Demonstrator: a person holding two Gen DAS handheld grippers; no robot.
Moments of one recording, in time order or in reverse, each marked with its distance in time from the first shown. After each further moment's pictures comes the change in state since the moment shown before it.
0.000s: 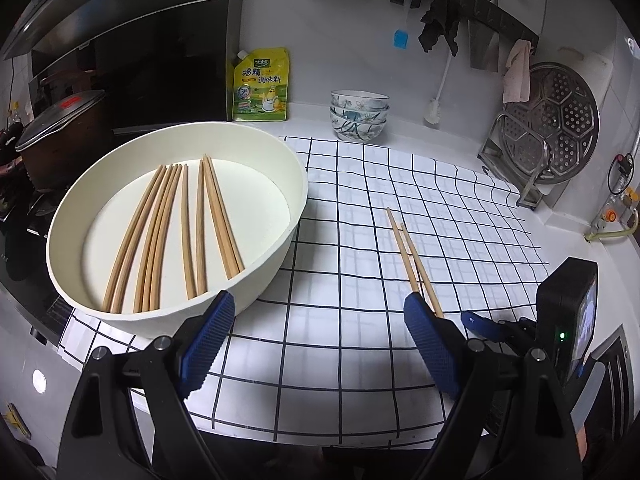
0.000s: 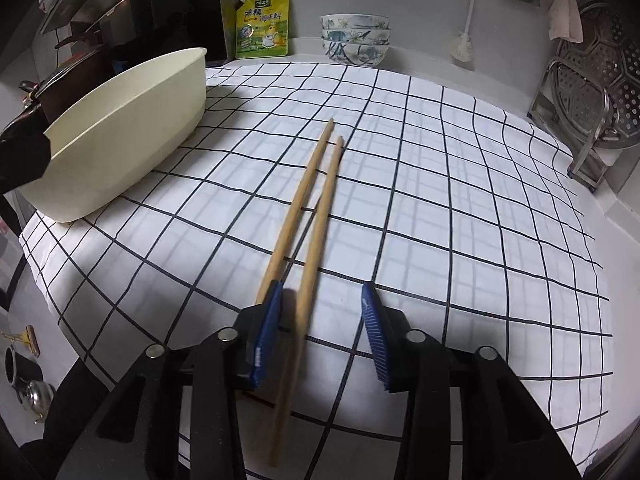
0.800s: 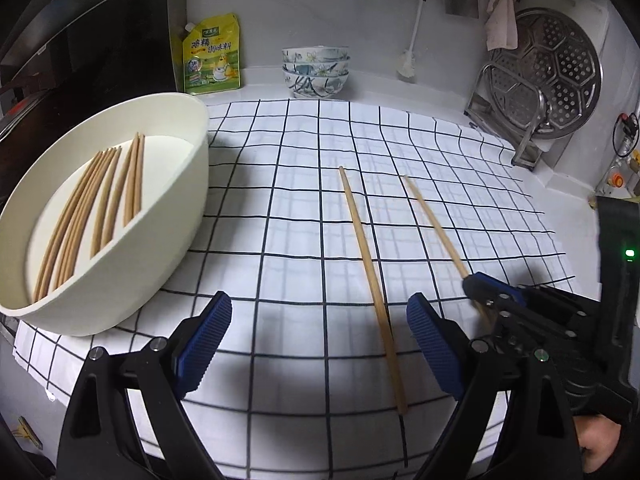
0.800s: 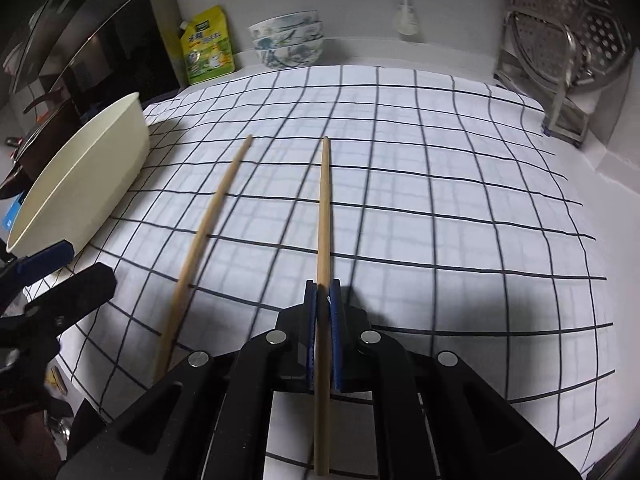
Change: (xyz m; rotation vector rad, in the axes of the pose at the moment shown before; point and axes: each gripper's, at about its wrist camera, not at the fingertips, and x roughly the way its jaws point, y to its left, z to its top) left arm 0.067 -0.066 -0.011 0.068 0.103 -0.006; right arm 0.004 -0.077 0.004 0.171 0.001 0.036
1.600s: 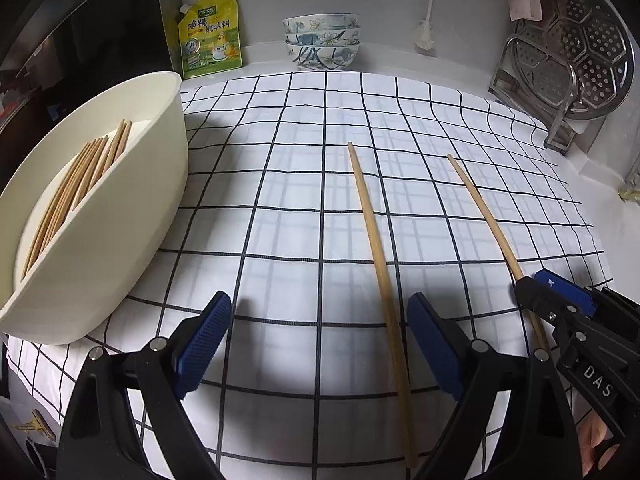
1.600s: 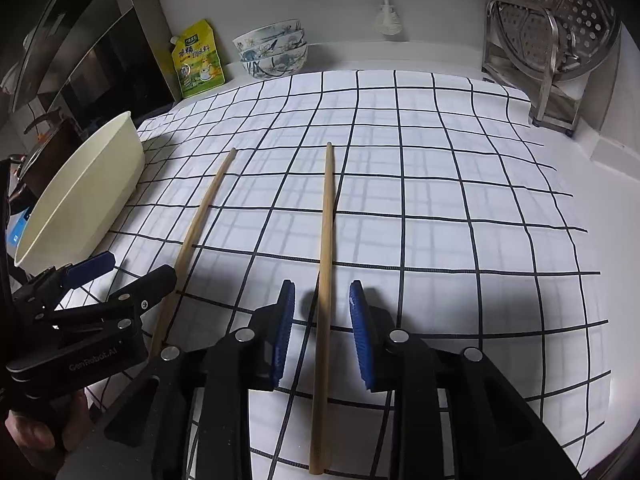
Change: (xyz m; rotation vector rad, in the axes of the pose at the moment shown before) left arm 0.044 -0.012 0.005 0.008 0.053 0.087; right arm -0.008 -0.019 0.000 0.034 -0.011 0.025
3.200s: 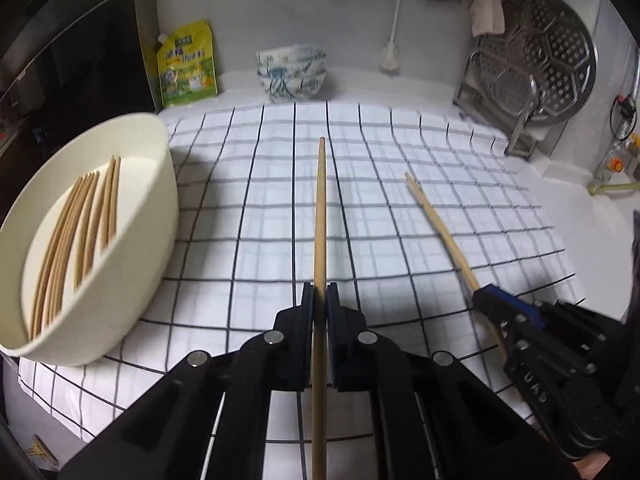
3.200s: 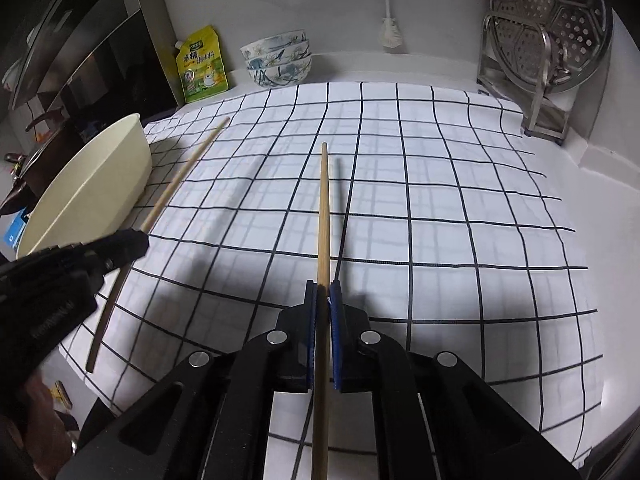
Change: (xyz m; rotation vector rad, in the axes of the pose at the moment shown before) left arm -0.044 -0.002 0.014 0.051 -0.062 -0.104; right arm -0.018 0.016 -0.004 0.000 -0.038 -0.027
